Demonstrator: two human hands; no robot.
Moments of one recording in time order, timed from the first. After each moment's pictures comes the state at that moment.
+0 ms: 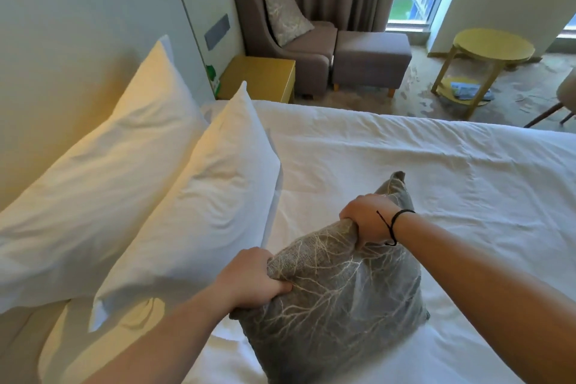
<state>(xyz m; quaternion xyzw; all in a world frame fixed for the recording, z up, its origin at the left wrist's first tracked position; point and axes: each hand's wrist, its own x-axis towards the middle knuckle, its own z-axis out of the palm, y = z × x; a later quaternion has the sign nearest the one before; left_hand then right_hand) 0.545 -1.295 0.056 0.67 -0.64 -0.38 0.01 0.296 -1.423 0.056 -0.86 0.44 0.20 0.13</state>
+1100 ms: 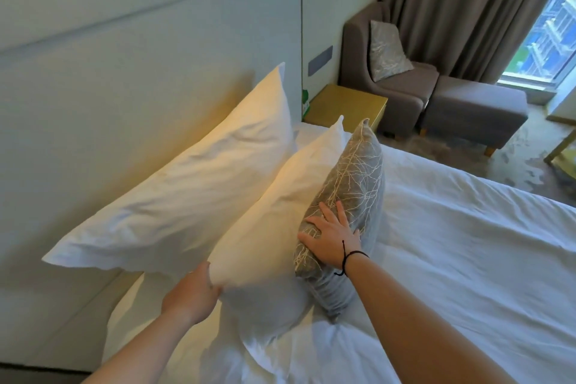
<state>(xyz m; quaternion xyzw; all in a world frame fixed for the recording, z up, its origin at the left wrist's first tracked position) 0.761 -1.243 -0.012 0.89 -0.39 -0.25 0.05 0.523 -1.454 -0.002 -0.83 0.49 -0.02 0.28</state>
